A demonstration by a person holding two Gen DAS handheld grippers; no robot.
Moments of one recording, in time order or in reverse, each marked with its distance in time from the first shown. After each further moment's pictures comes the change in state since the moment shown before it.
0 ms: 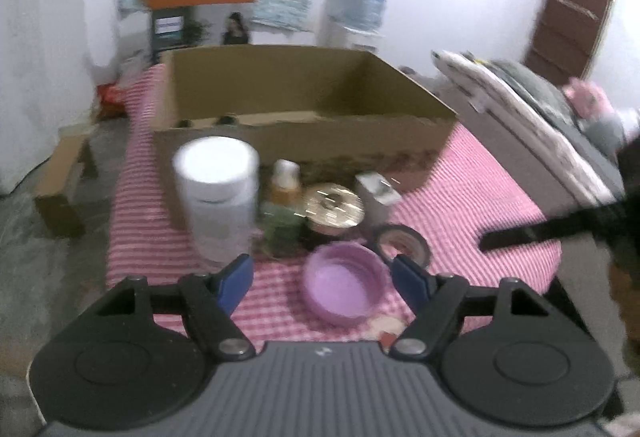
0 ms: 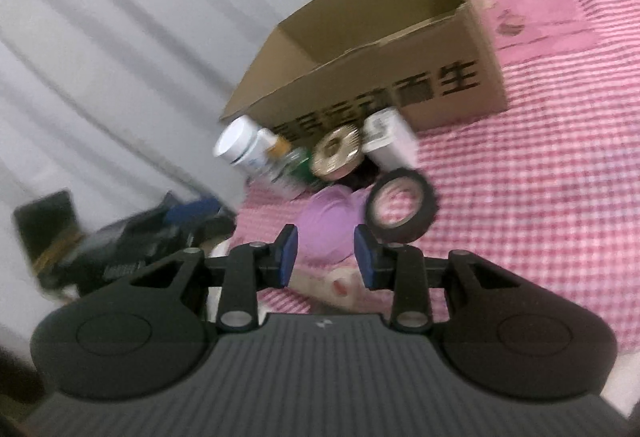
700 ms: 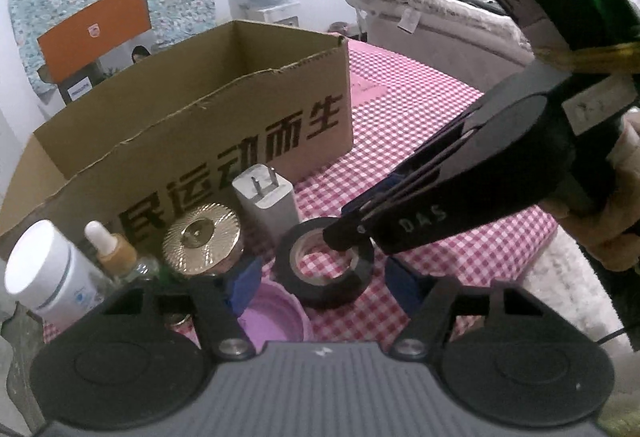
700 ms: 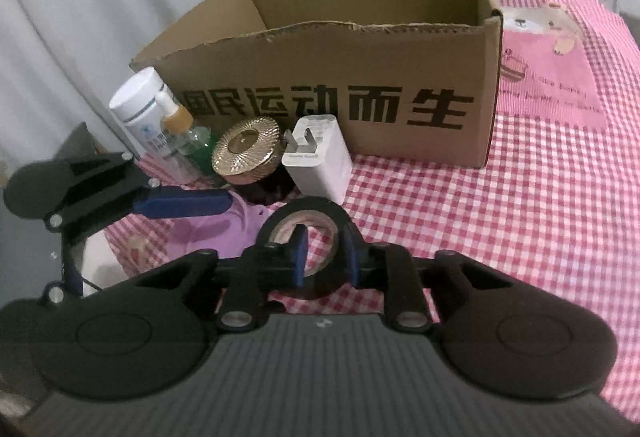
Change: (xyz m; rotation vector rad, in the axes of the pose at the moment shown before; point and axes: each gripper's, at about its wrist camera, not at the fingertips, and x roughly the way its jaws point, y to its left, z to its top) left arm 0.091 -0.088 0.003 0.376 0.067 0.014; right arm 0.073 -0.006 0.022 -0.304 0.086 -0.239
